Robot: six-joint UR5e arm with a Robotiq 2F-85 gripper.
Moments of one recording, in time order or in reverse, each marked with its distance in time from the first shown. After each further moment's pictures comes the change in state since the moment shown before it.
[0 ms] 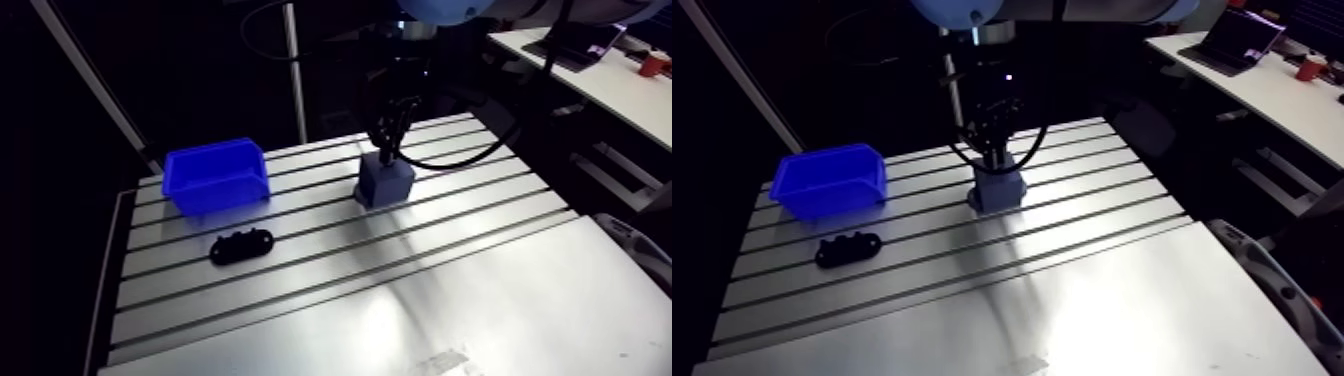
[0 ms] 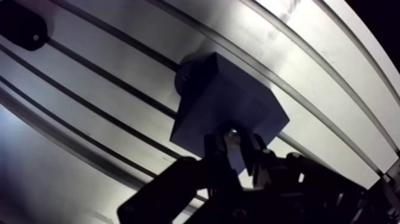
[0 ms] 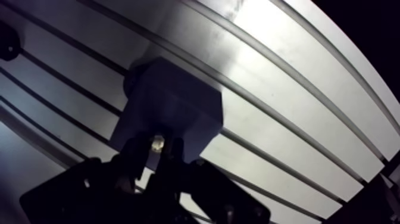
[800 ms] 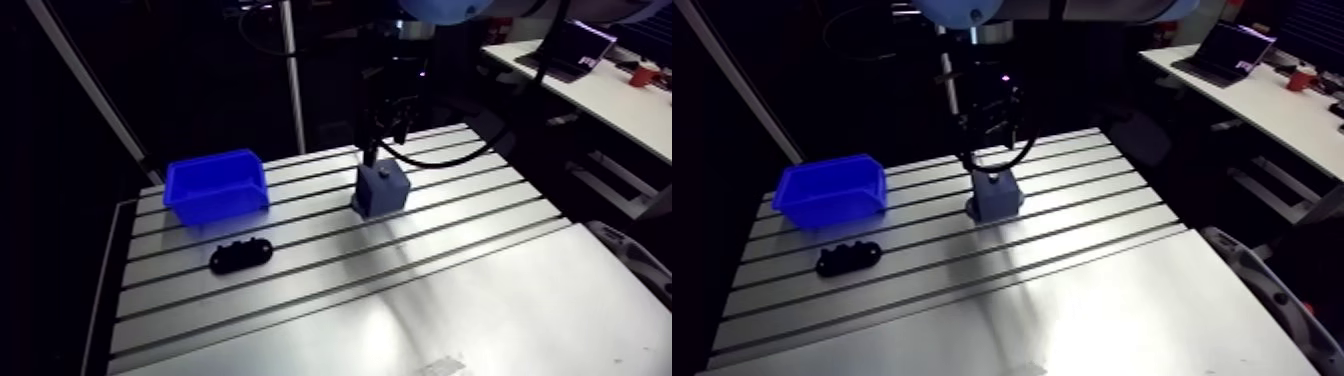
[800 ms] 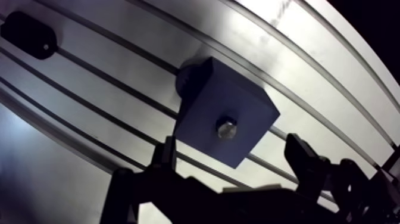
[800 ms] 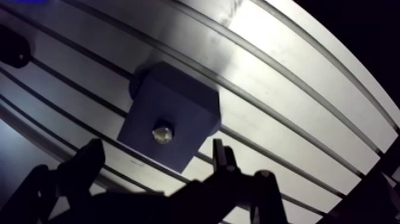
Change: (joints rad) arm -0.007 -0.038 -0.003 0.005 0.033 0.036
